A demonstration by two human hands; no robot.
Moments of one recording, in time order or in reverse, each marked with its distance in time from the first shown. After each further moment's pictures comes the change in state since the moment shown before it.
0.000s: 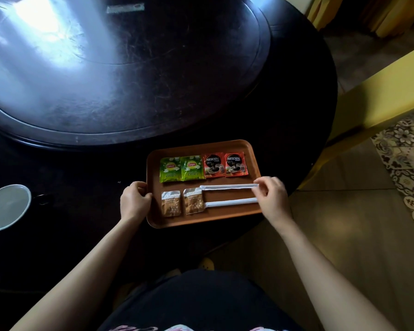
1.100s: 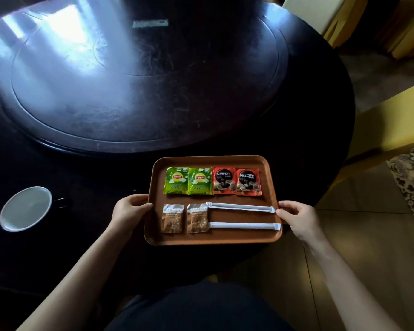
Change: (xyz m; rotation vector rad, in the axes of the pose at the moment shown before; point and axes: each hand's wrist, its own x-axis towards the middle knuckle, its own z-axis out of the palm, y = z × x) left_hand 0.011 -0.026 -0.042 -0.465 -0.167 -0.142; right_hand 0.001 -0.011 -0.037 0.281 -0.224 0.330
